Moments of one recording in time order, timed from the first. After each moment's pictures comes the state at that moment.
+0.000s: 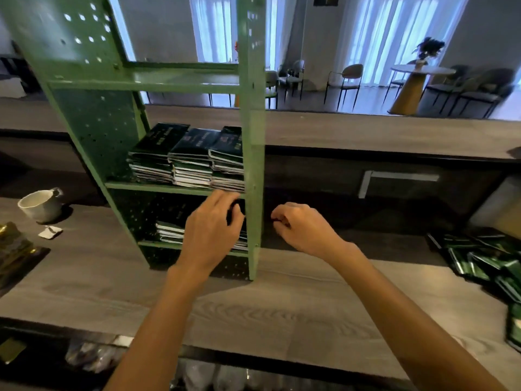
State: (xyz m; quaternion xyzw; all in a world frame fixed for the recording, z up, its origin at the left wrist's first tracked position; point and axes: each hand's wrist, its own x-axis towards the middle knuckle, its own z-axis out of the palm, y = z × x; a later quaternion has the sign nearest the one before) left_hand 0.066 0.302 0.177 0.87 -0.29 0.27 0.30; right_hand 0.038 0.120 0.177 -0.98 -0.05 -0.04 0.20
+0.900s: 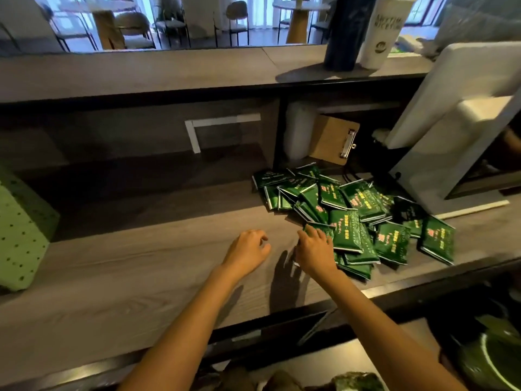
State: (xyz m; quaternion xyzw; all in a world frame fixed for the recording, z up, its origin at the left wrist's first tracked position) left_hand -0.110 -0.151 0.024 0.88 -0.36 -0.22 0.23; right_hand -0.207 -0.278 -0.010 -0.94 0.33 0.07 0.10
